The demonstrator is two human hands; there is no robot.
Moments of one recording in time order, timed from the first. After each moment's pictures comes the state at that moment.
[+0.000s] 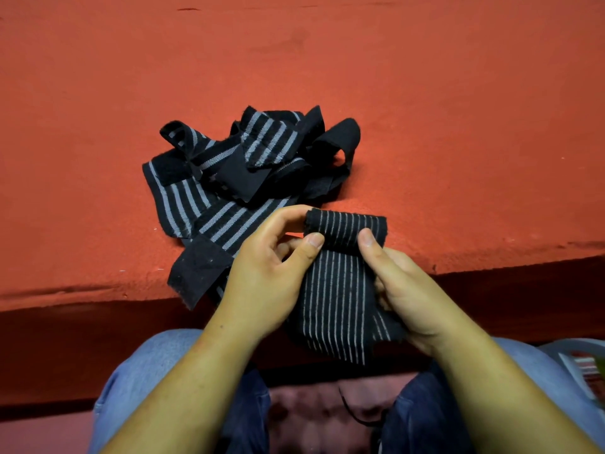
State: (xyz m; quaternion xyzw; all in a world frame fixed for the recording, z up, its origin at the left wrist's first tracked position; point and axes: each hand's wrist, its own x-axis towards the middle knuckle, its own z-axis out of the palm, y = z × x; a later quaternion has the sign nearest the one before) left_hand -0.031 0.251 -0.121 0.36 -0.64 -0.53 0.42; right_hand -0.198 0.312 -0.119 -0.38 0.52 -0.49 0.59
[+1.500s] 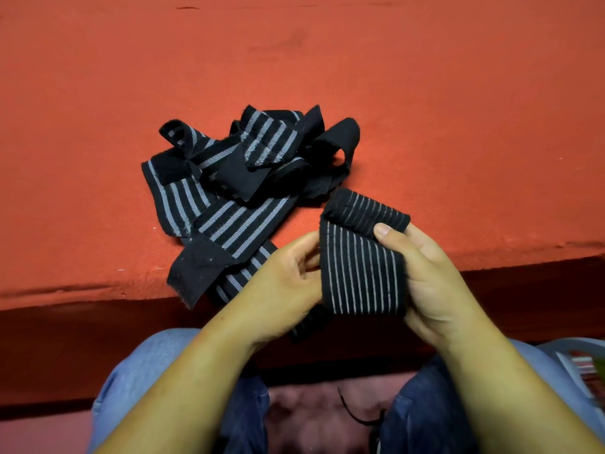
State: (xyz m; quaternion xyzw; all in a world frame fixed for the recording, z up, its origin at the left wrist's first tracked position) left_hand -0.035 0.258 -0.116 0.32 -0.62 -0.66 0.27; right_hand -0.207 0.308 -0.119 -0.31 0.47 -0.63 0.54
